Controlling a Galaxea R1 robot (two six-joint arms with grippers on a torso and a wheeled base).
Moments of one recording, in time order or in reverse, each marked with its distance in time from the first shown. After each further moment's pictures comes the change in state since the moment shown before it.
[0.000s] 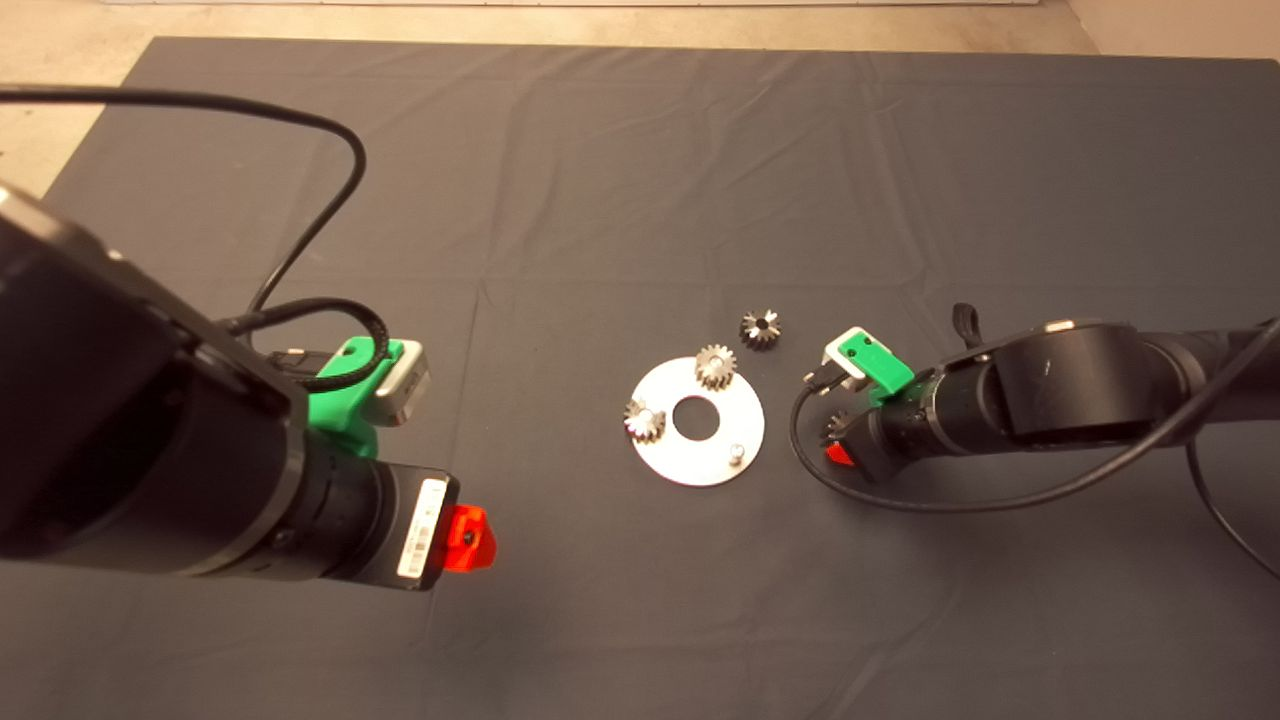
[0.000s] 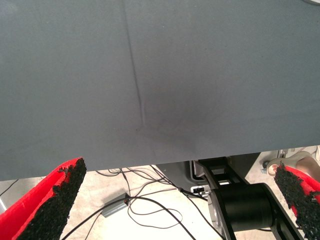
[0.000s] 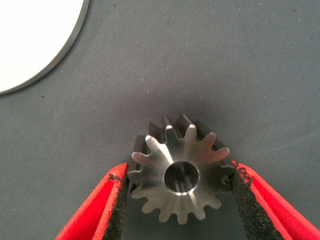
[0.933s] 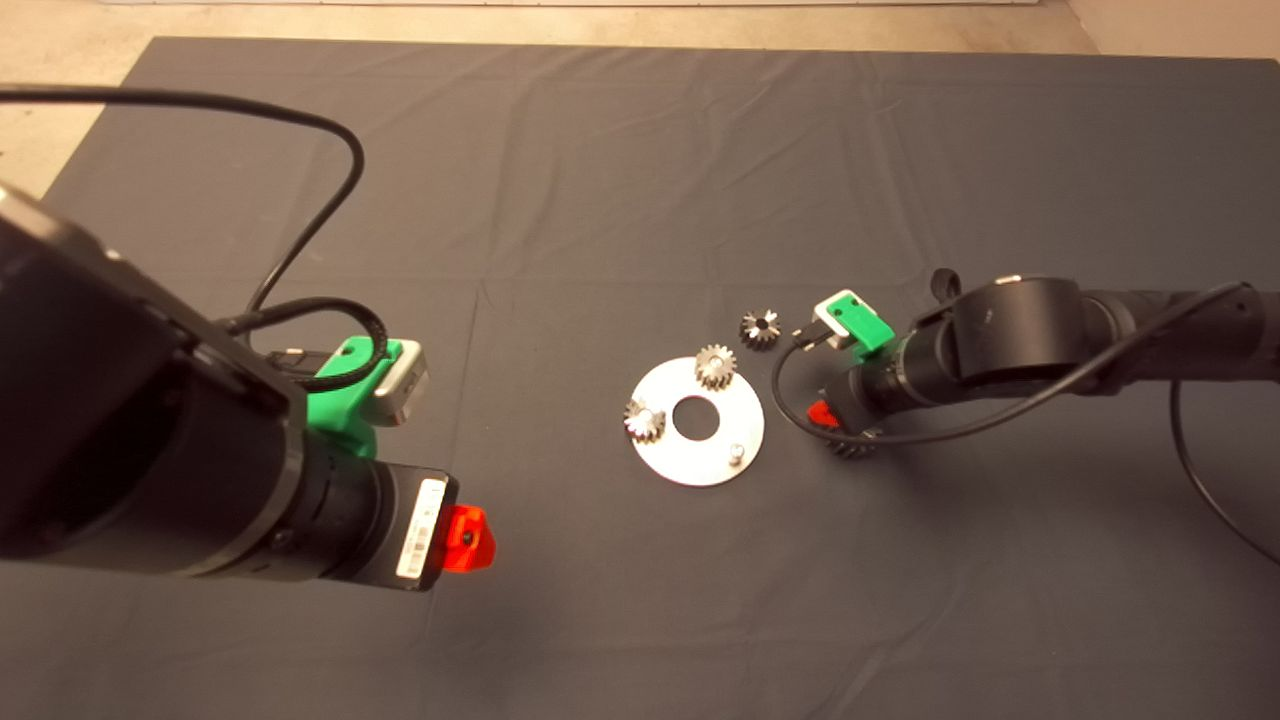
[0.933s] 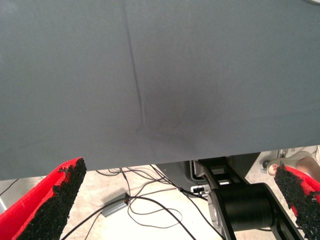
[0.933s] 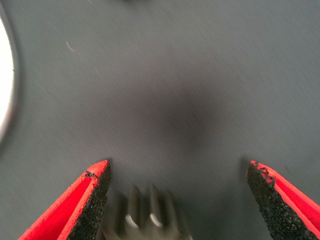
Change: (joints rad) left arm 0.000 0.000 0.000 0.000 0.000 0.000; right arm 0.031 0.083 -0.171 0.000 0.006 -0.004
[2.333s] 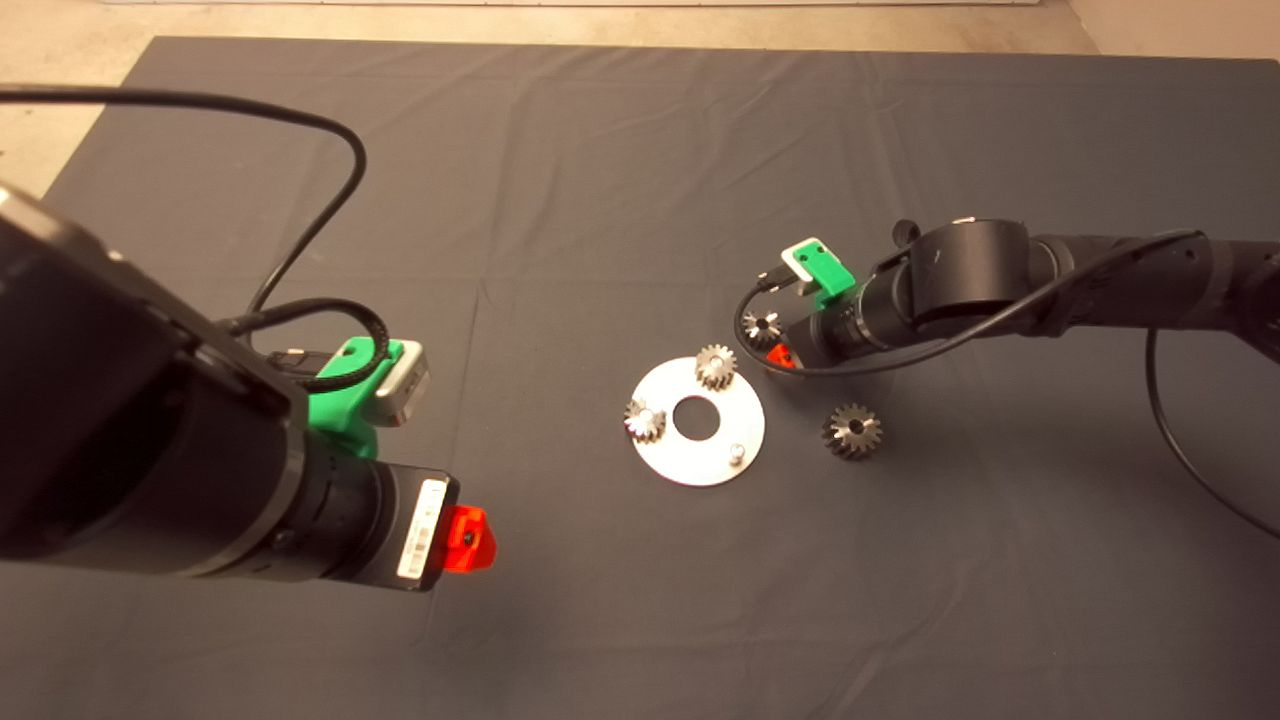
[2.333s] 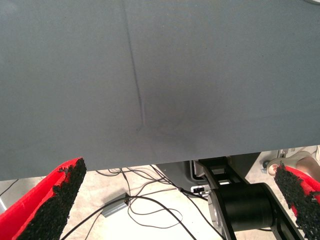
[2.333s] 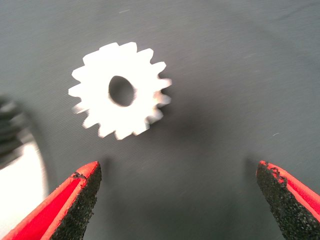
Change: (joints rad) left arm 0.000 0.002 0.000 0.000 0.000 0.000; right arm 0.061 0.059 -0.151 0.000 0.130 0.009
